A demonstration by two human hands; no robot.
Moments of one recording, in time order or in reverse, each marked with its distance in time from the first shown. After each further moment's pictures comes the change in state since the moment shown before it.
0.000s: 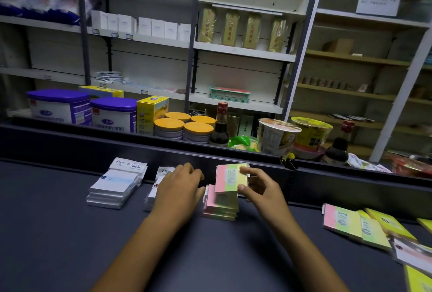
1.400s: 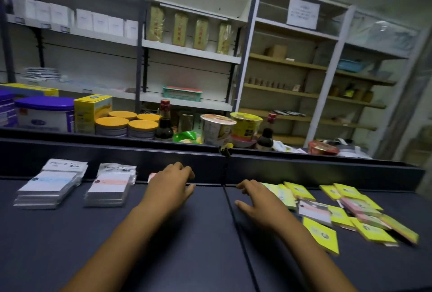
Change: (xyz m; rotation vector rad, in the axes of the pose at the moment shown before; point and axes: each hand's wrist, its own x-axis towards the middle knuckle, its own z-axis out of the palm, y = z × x) left_hand -0.004 0.105 -0.012 -0.141 -0.148 0.146; right_hand -0.083 -0.012 -0.132 -1.030 -0.109 0.047
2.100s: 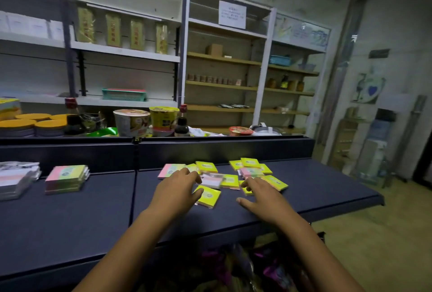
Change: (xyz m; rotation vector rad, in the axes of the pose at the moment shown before) left_hand -0.052 0.293 0.020 -0.109 -0.069 0.194; right_hand -0.206 0.181 -0.126 -0.061 0.040 0.234
